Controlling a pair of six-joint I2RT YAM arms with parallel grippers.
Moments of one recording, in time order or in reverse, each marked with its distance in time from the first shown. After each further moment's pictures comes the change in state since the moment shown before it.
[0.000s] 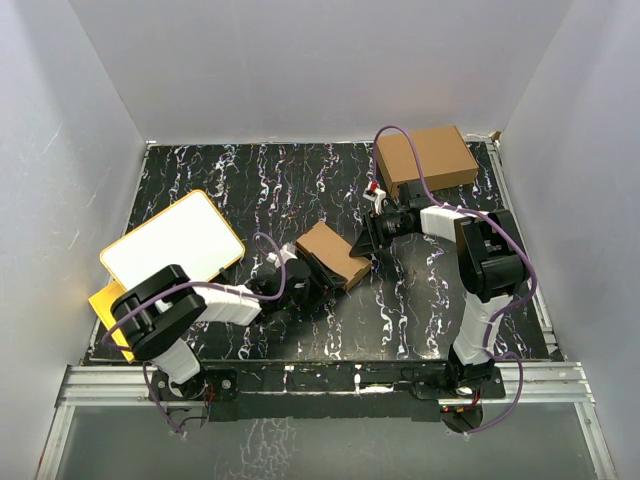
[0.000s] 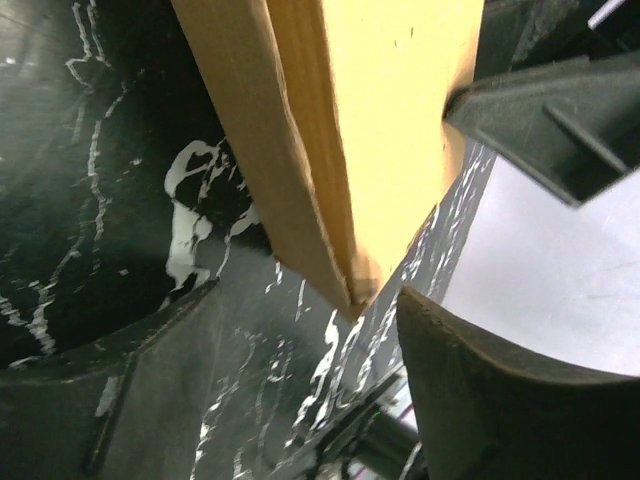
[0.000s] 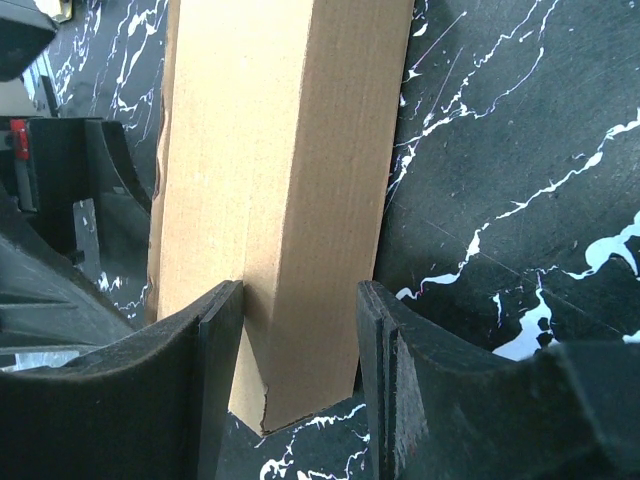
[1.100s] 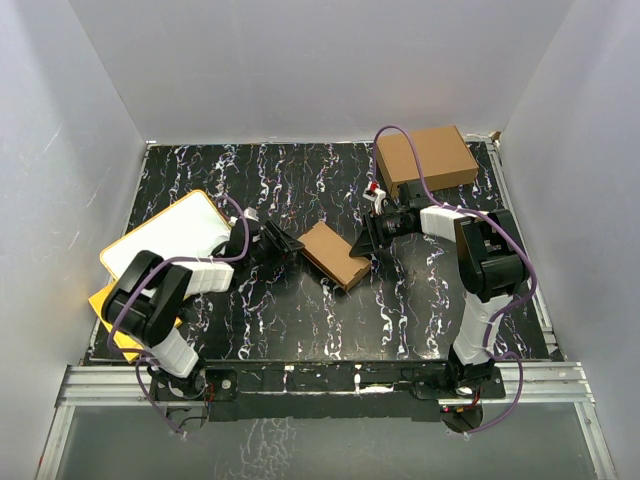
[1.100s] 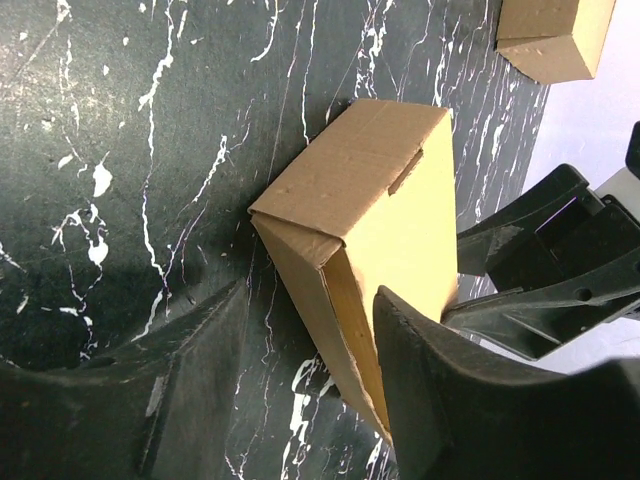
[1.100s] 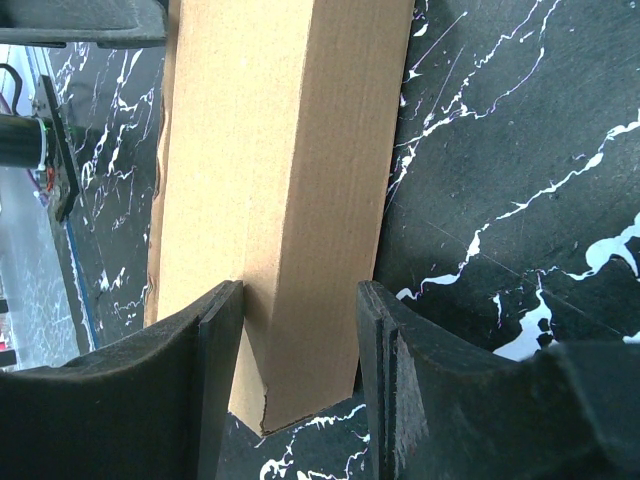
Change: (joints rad) left arm 0.480 -0.007 0.023 -0.002 0.296 0.392; right arm 0.001 0.002 0.002 -0.001 -0.001 0.000
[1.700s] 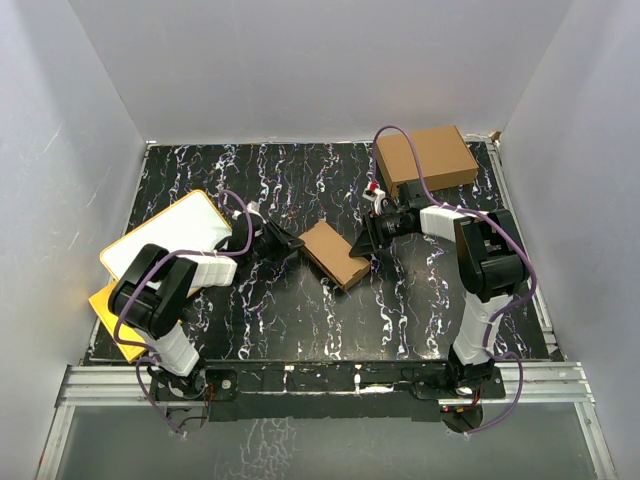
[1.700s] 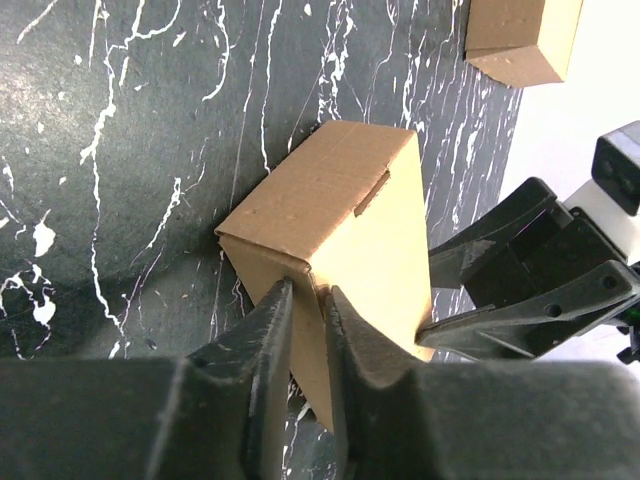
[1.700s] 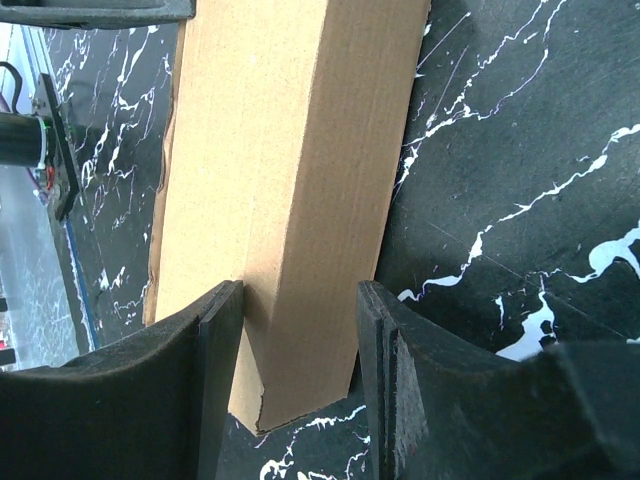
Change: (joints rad) left arm 0.001 0.066 0.052 0.048 0.018 -0.002; right arm 0.002 0.000 0.000 0.000 -0.001 -0.003
